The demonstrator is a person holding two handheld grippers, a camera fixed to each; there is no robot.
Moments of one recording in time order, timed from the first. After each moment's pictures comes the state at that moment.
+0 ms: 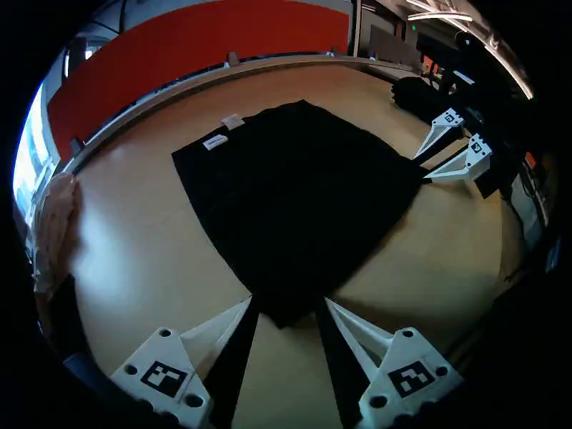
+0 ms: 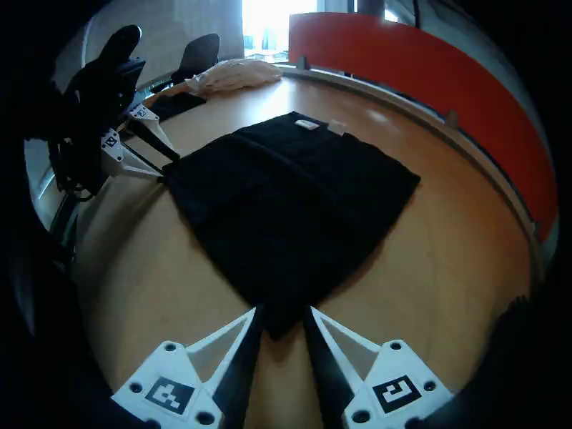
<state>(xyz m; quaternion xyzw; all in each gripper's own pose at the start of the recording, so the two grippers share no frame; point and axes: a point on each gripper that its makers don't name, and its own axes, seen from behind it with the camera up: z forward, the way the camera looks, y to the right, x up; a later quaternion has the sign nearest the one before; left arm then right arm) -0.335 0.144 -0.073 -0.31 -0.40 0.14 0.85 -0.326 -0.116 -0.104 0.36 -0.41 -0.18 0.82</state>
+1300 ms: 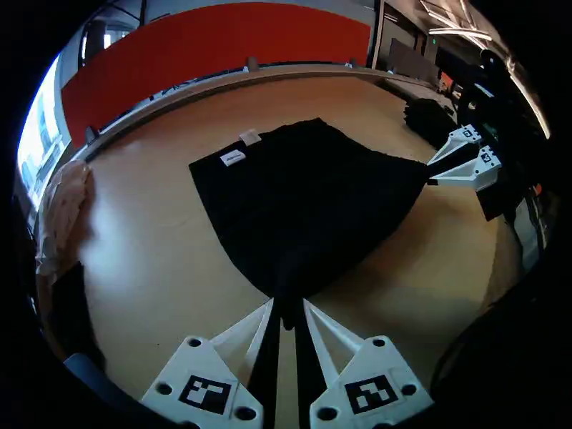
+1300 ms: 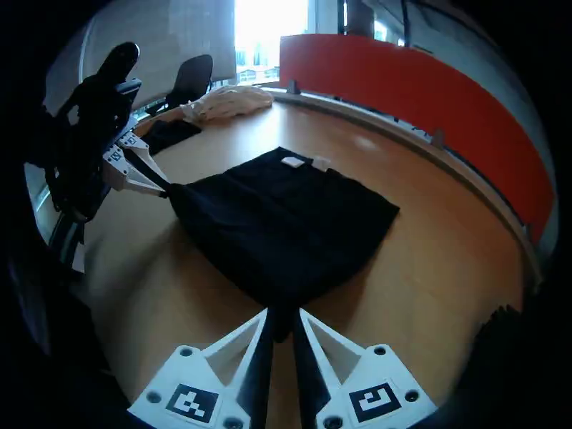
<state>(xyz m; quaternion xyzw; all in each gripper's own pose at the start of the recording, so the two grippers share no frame) -0.292 0.144 -0.075 -0.28 -0.41 0.10 0.86 -0.278 -0.125 -0.093 0.35 -0.36 -0.16 0.85</state>
